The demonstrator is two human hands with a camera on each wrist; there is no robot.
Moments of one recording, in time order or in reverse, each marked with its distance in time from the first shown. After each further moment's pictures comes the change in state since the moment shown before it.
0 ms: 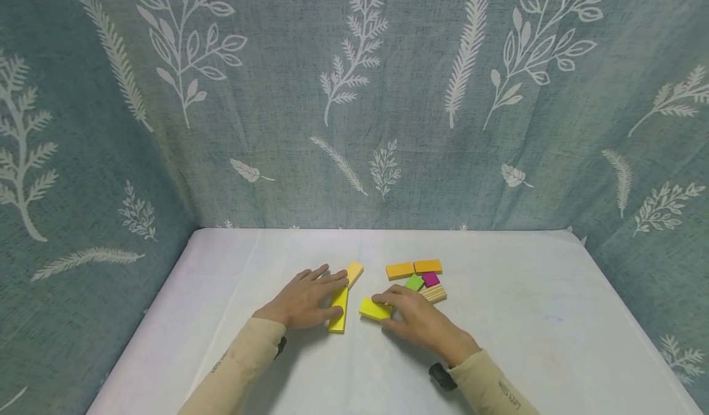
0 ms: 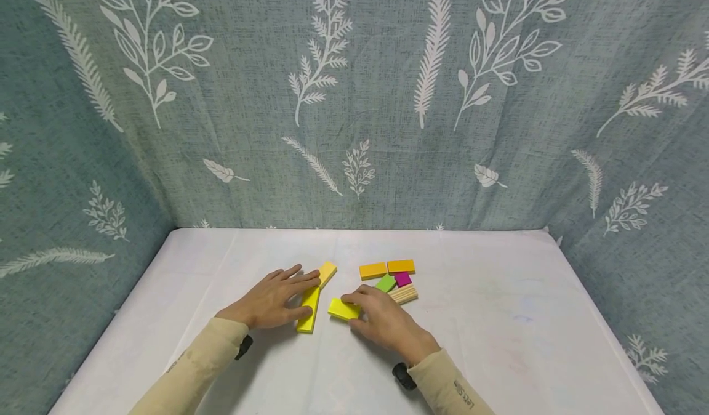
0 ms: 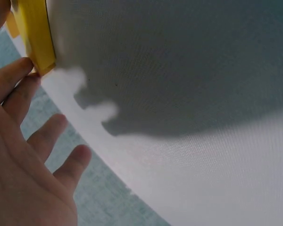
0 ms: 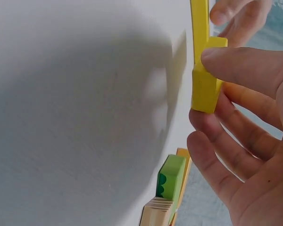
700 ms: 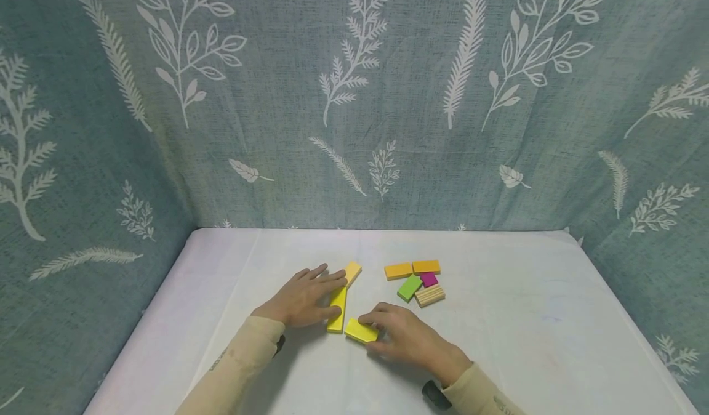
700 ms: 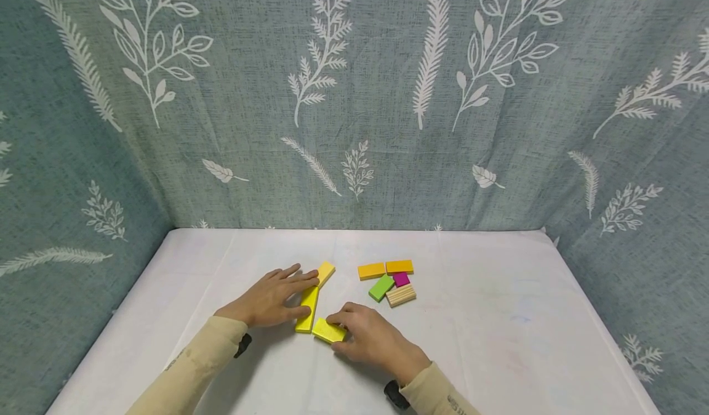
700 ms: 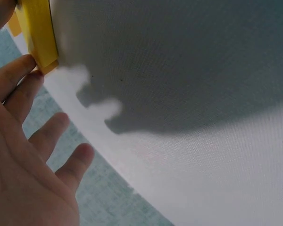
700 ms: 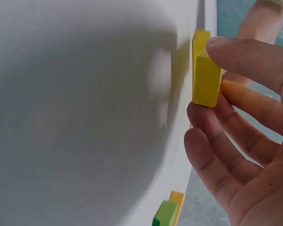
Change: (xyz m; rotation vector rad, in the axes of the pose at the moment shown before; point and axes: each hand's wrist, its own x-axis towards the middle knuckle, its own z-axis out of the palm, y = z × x) left_hand 0.000 -0.001 -0.003 -0.004 -0.003 0.014; right_hand -0.007 -0.025 0.010 0.092 -0.090 -0.076
